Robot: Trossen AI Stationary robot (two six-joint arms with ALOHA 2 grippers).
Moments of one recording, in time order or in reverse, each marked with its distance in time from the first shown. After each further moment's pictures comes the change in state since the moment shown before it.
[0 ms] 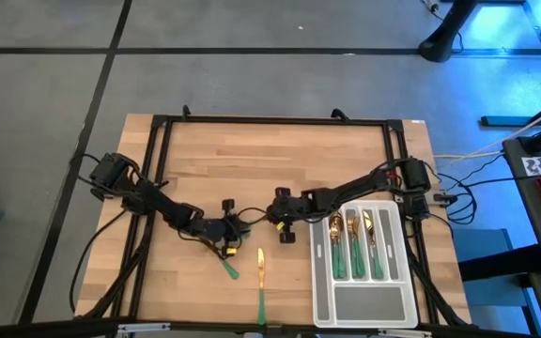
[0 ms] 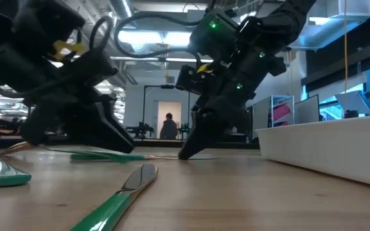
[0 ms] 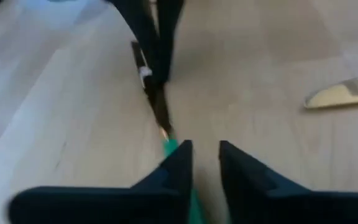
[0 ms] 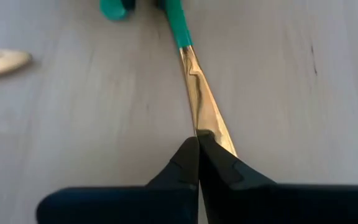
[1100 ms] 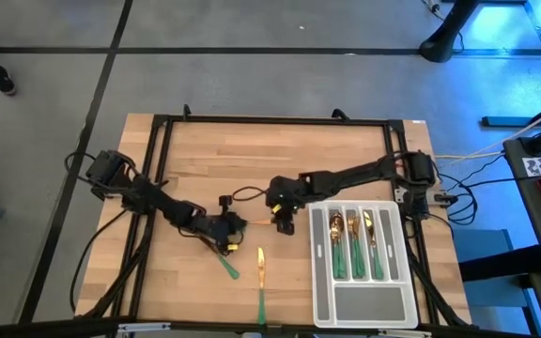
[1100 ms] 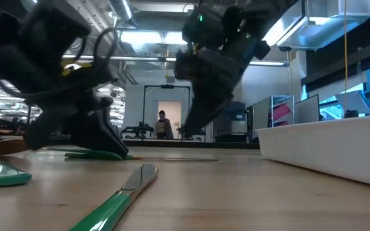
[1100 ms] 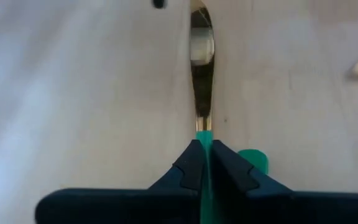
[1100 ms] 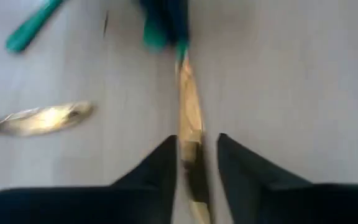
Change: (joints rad) left arm 0.031 -0.007 0.012 -0.243 0.012 -0.067; right arm -0.103 -0.103 0.147 -0.228 -0.240 0.193
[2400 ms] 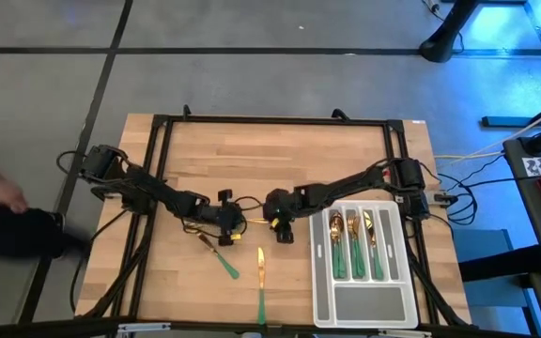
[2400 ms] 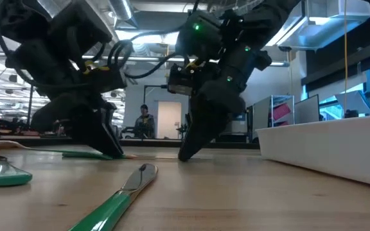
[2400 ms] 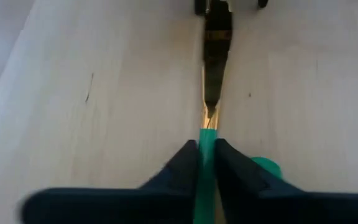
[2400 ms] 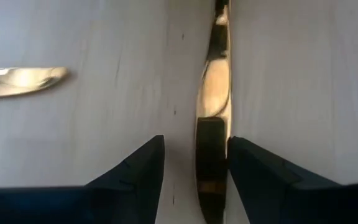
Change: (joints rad) left arm 0.104 -0.069 0.057 -0.258 0.173 -0.060; right arm 0.059 0.115 0.000 0.052 0.066 -0.115
